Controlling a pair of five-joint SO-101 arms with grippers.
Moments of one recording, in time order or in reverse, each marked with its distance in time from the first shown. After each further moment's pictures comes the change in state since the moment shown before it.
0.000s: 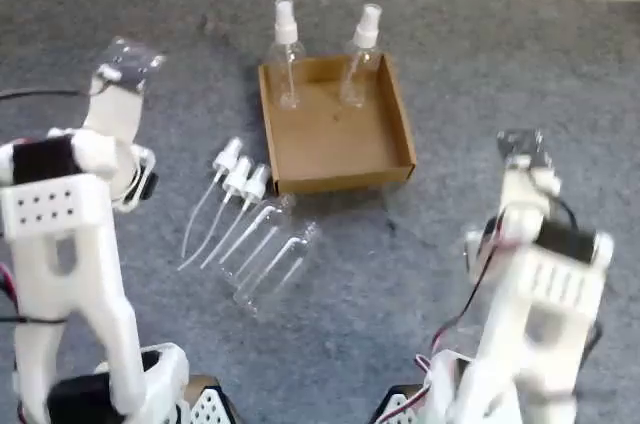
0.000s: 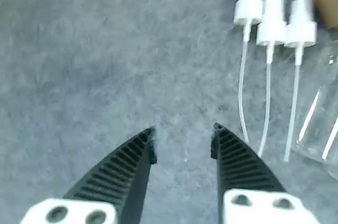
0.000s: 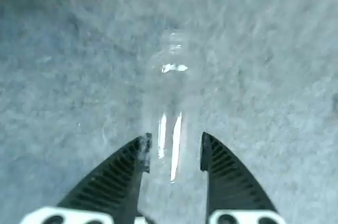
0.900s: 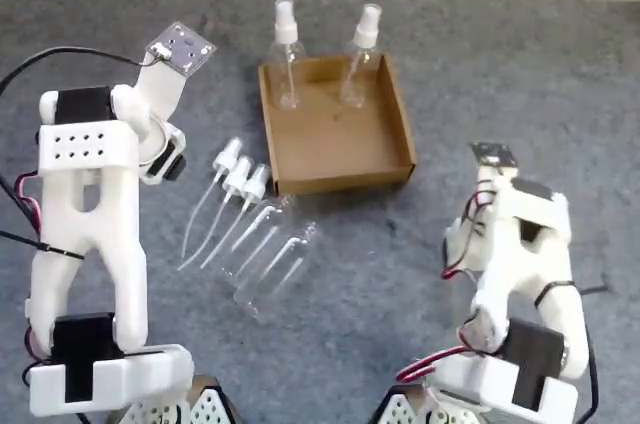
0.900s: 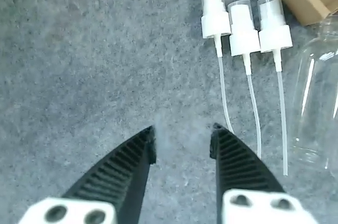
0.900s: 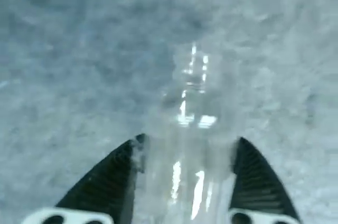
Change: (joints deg) left arm 6.4 17.3 -11.4 0.7 -5.6; right arm -1.1 31.9 4.3 -20.5 -3.3
